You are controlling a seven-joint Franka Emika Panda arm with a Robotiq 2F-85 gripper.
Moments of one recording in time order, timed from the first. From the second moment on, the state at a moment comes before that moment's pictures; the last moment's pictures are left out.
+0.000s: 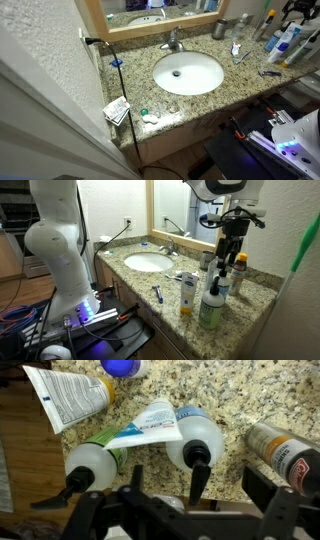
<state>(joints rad) -0.42 0.23 -0.41 -1.89 -0.01 2.06 0.82</state>
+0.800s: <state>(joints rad) -0.41 0.26 -0.41 -1.89 -0.01 2.07 0.85</state>
